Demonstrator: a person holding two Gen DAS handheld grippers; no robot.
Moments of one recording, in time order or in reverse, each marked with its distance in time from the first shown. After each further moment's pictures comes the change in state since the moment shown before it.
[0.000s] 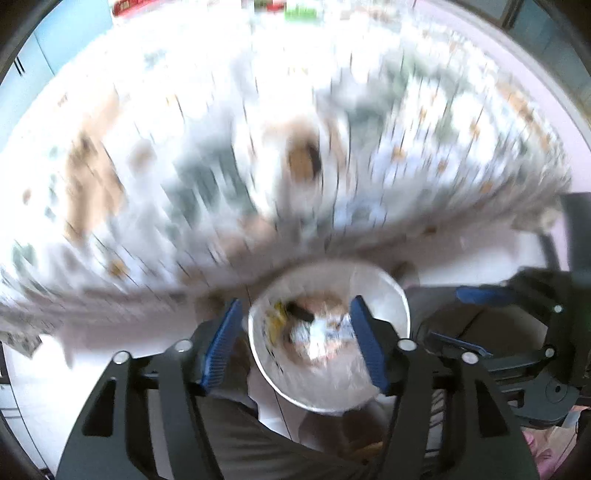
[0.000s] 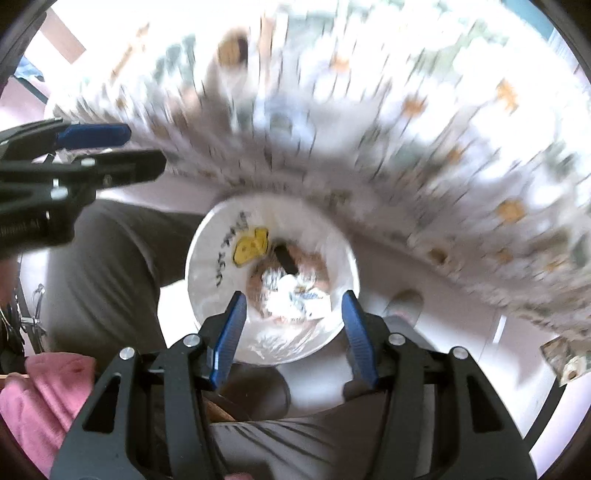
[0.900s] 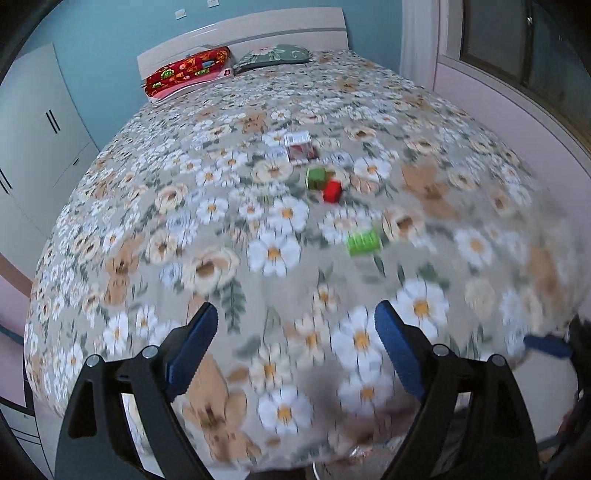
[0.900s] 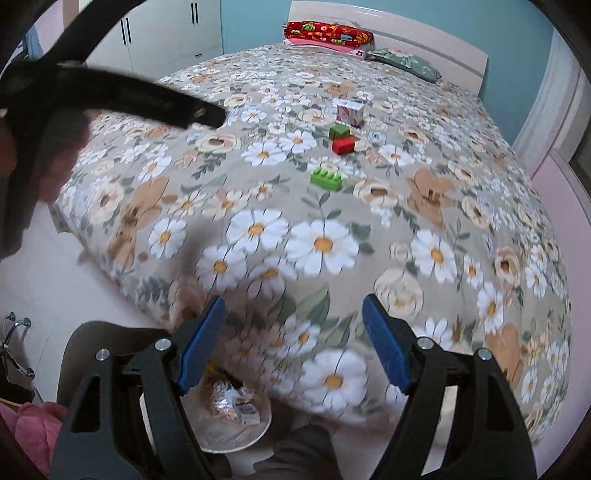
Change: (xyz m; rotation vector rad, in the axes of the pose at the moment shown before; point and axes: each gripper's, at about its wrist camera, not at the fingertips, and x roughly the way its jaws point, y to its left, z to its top) left arm -0.093 0.041 0.230 0.000 -0.236 0.147; right arm -0.148 -0.040 0.150 -0.113 -0.343 -0.137
